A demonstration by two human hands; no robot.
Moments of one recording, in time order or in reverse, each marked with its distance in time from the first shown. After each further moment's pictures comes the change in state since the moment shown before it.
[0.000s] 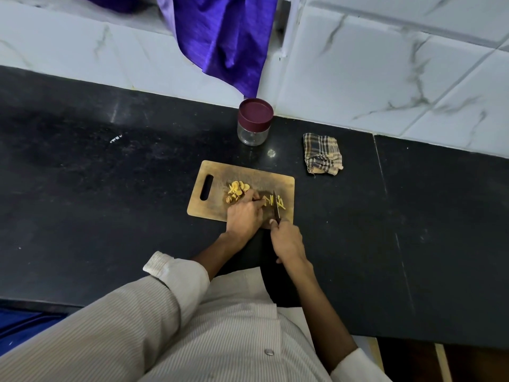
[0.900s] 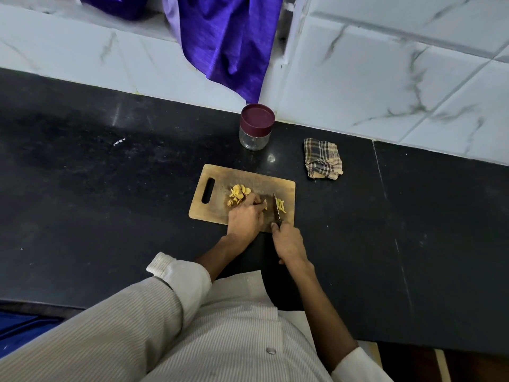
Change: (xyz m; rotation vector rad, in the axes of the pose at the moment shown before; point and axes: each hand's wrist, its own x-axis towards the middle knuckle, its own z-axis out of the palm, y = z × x) left_hand 0.000 -0.005 0.003 0.006 0.014 0.018; right_hand 0.017 0.007 0.006 -0.009 -0.016 -0.016
